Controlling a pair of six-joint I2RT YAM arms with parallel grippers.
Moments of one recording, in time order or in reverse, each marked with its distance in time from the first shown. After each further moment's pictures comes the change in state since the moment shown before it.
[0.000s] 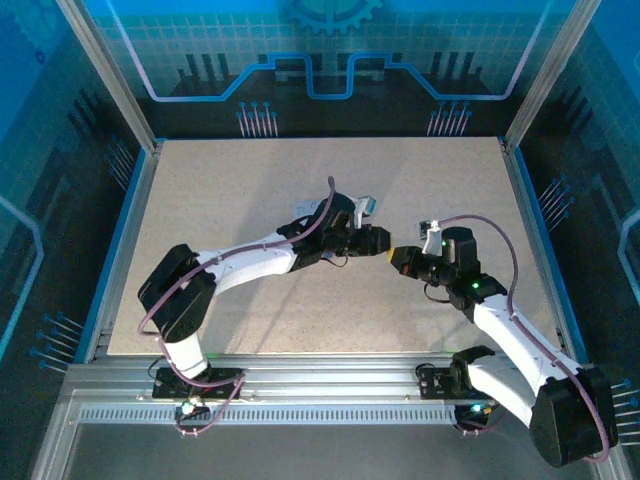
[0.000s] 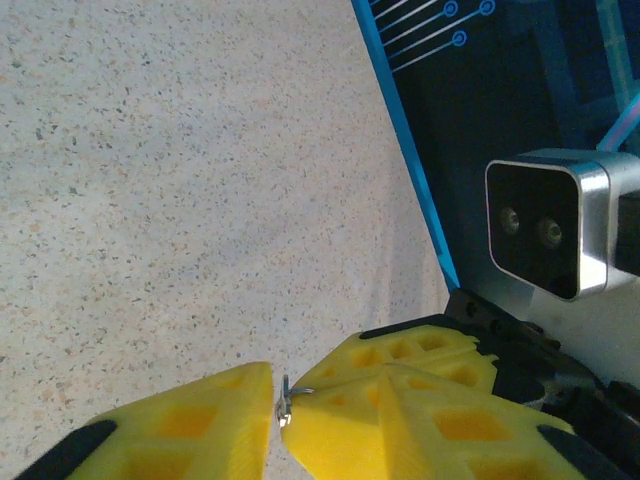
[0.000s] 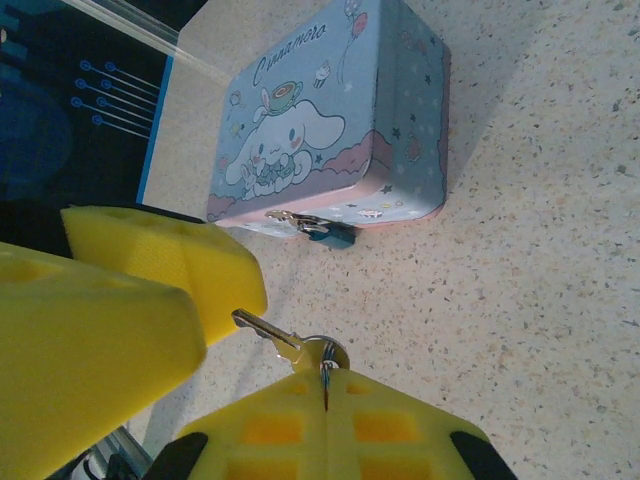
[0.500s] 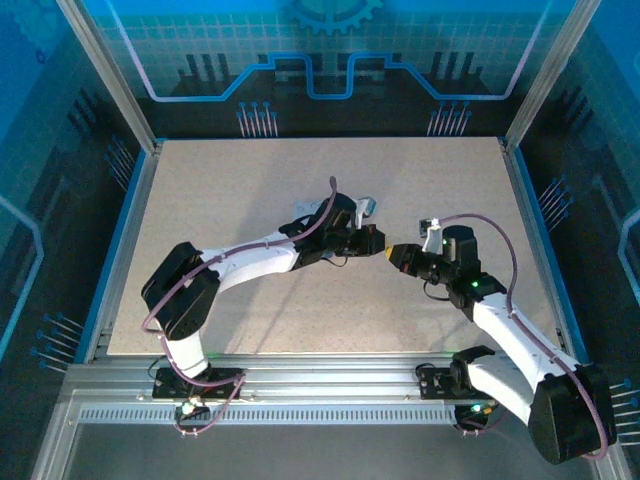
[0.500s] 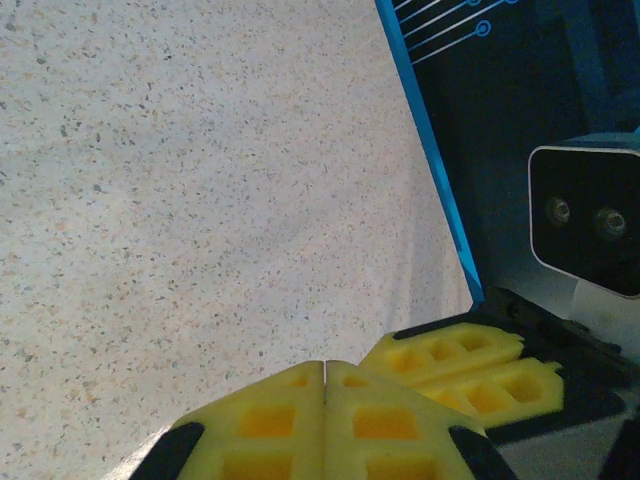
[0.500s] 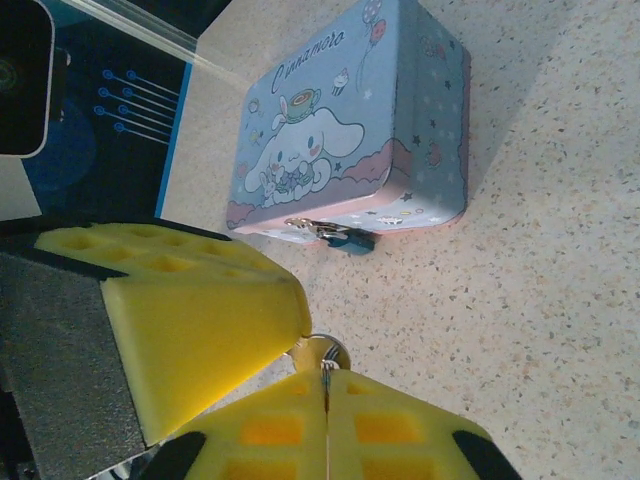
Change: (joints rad) left arm 0.008 0.021 0.015 -0.030 -0.005 0.031; right arm -0.017 0.018 -0.001 0.043 -0.049 0.024
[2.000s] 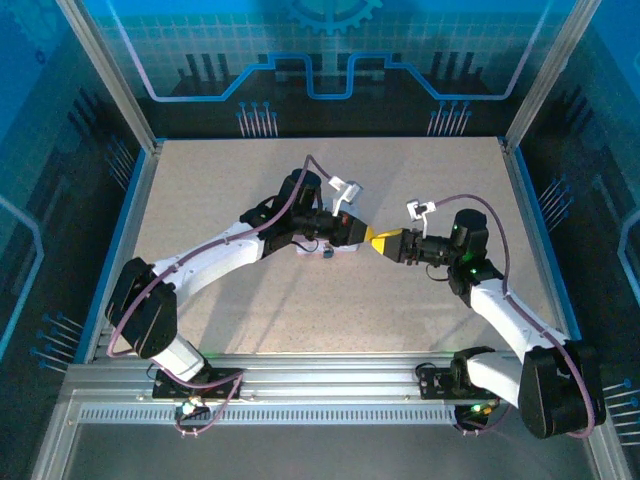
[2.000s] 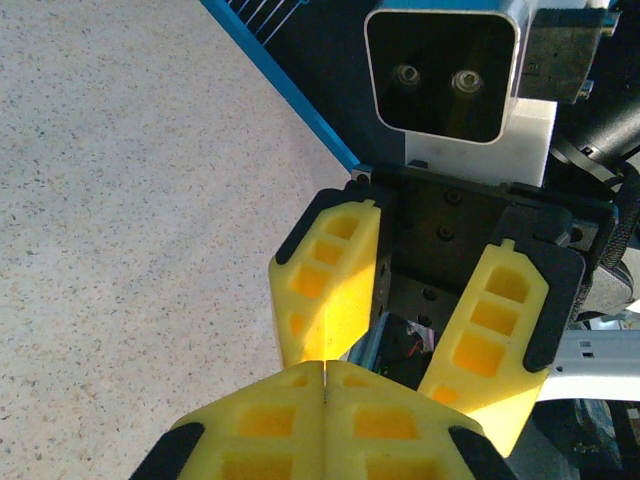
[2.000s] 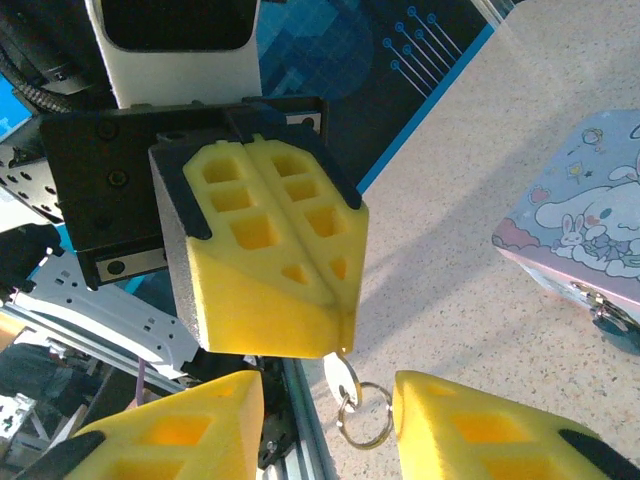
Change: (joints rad) left arm 0.134 -0.194 -0.004 -0.117 0.352 0.337; right arm -0.069 0.135 0.045 0.443 -0.574 -0.076
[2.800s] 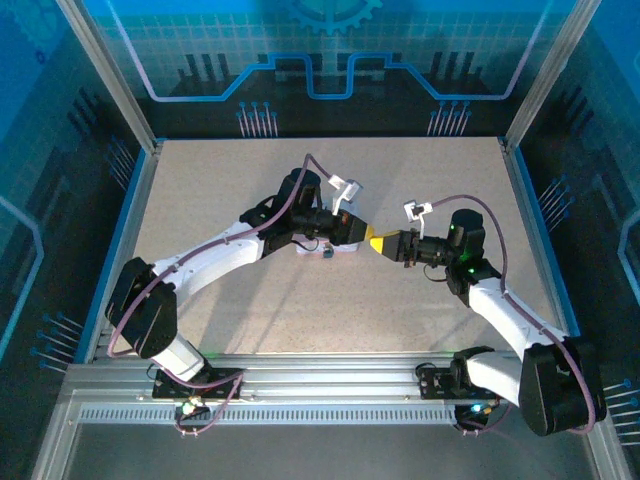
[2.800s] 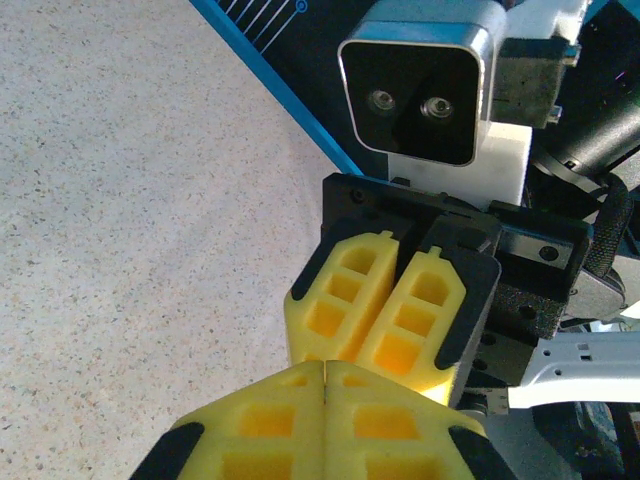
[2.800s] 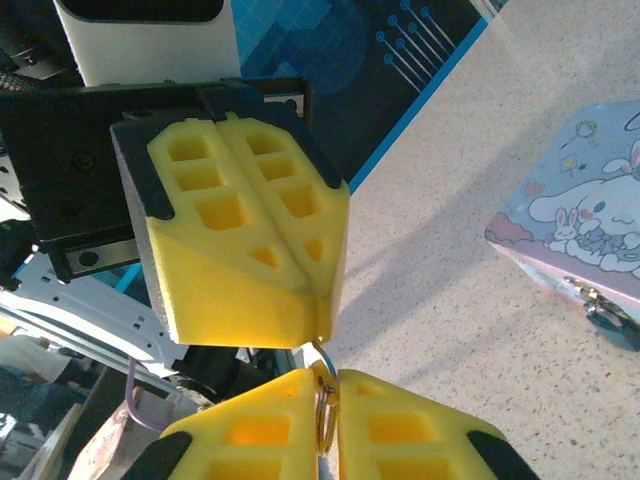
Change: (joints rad) left arm 0.000 0.000 0.000 0.014 0.001 -0.001; right arm 0.015 0.013 0.000 -0.018 0.026 -0.026
